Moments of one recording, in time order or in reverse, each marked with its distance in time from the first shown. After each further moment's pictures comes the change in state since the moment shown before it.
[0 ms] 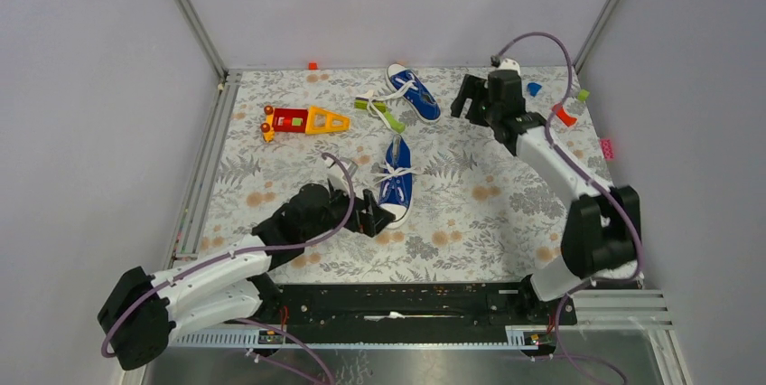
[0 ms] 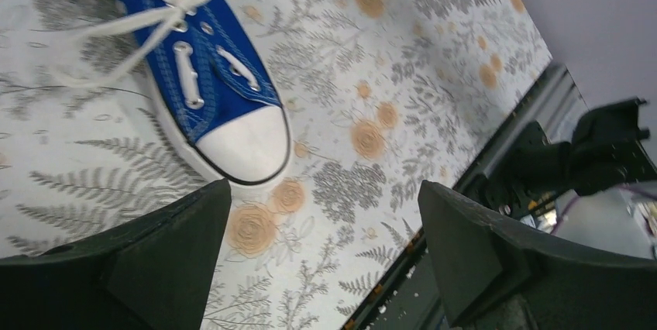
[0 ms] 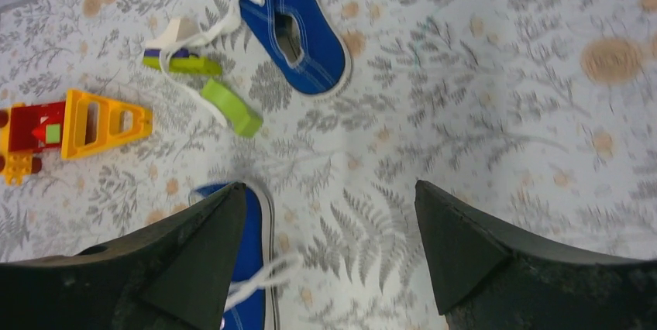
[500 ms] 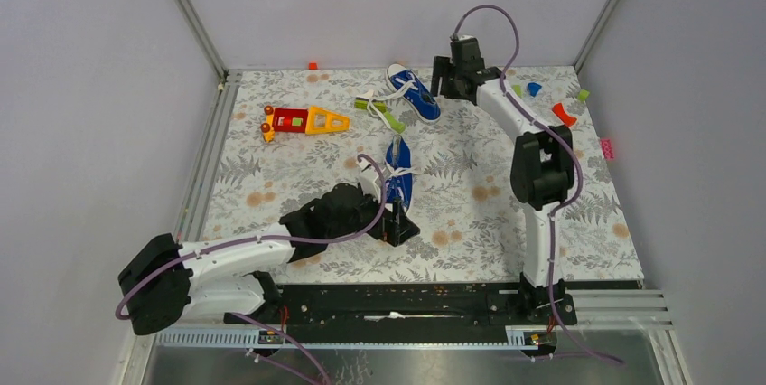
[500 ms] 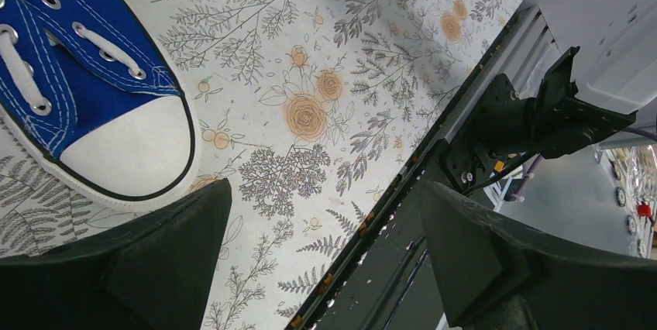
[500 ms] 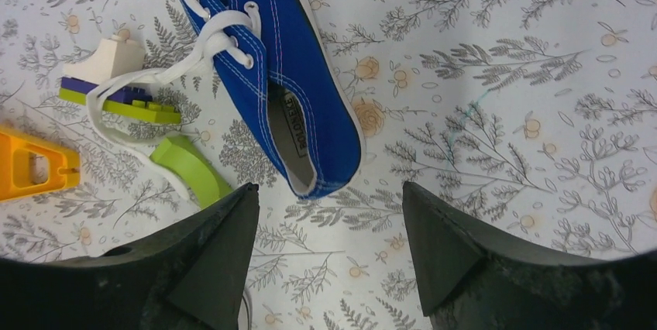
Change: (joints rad) left arm -0.181 0.209 0.124 0.018 0.007 -0.047; right arm 0.027 0.650 0.711 -0.240 -0.003 -0.142
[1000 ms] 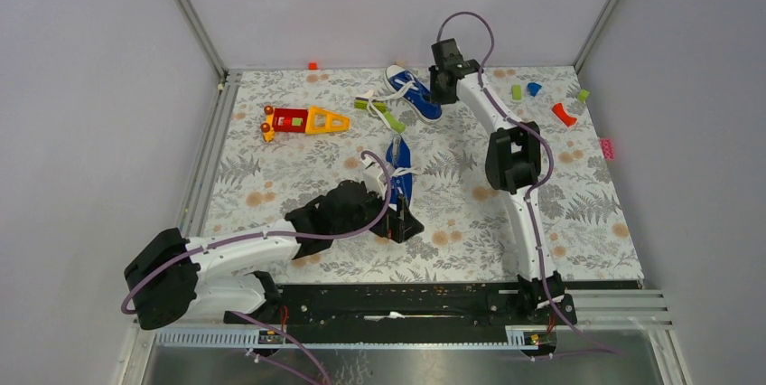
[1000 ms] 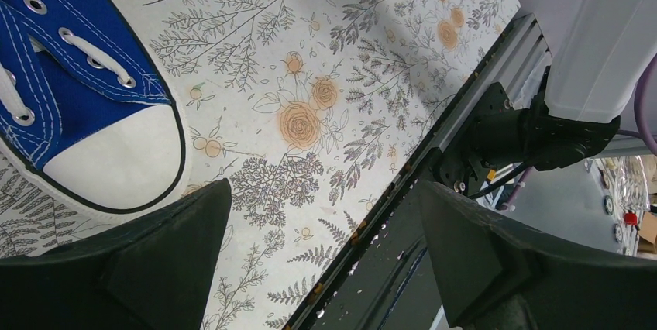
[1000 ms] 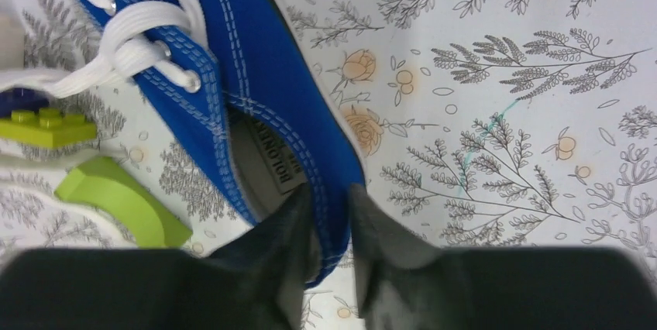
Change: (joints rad) left arm -0.003 0.066 0.039 0.011 0.000 -0.035; right arm 0.023 0.390 0.510 -0.336 0.076 -0.045
